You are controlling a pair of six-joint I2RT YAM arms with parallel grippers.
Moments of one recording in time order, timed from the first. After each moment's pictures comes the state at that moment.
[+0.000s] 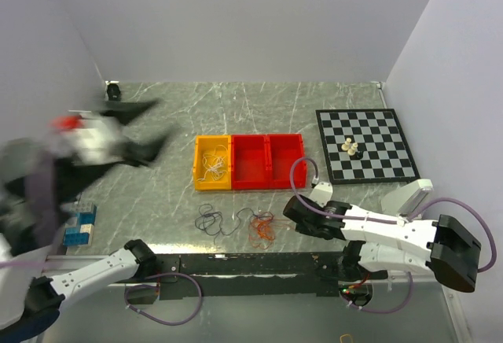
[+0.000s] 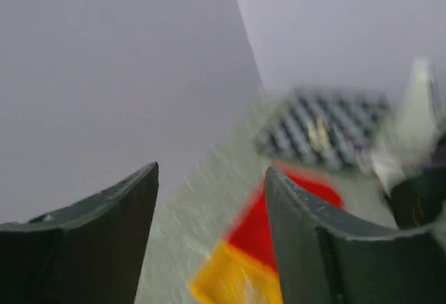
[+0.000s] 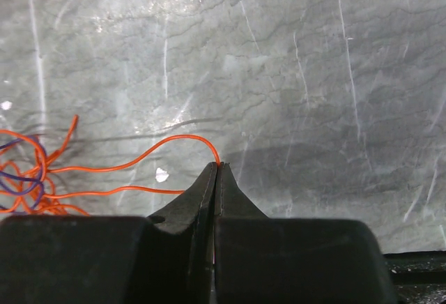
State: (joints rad) left arm -0.75 0.81 1.64 -0.49 0.13 0.30; right arm 1.05 1.04 0.48 -0.72 0.45 1.24
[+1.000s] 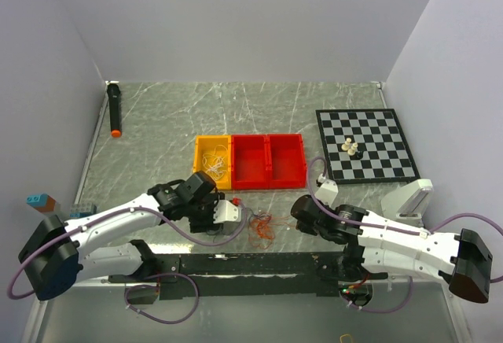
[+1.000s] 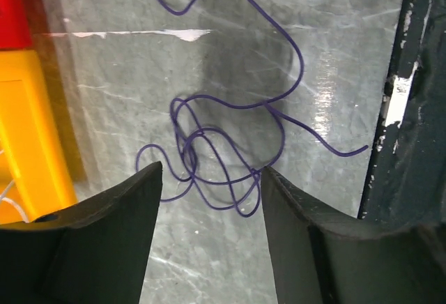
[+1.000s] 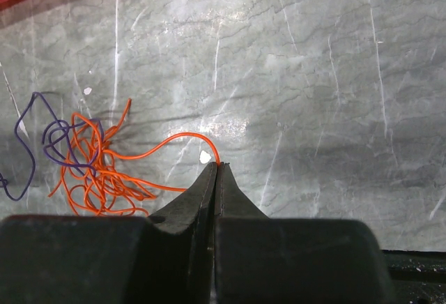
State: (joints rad) left arm -0.86 1.11 0.63 -0.59 0.21 0.70; right arm 1.08 0.85 0.48 -0.73 0.45 1.26
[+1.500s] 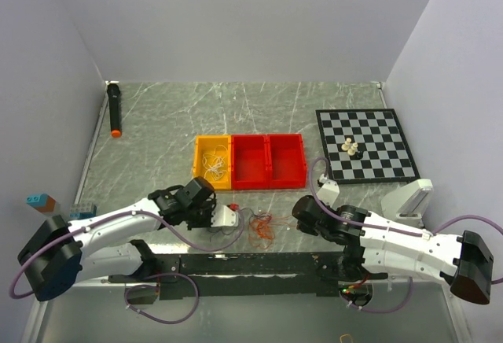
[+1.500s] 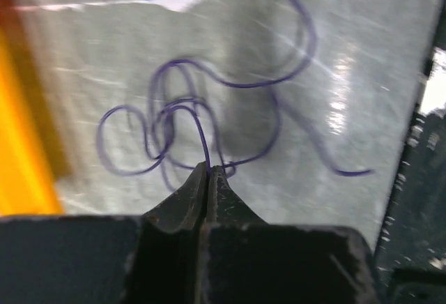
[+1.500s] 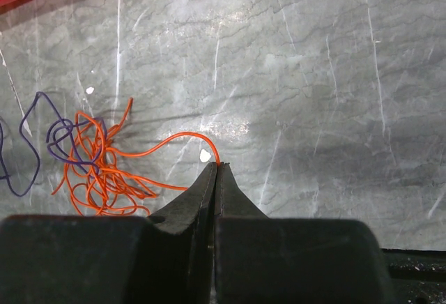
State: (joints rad) left arm -0.86 1.11 0.53 -0.51 0.16 0.74; right arm 1.08 0.83 0.48 -0.74 0.45 1.26
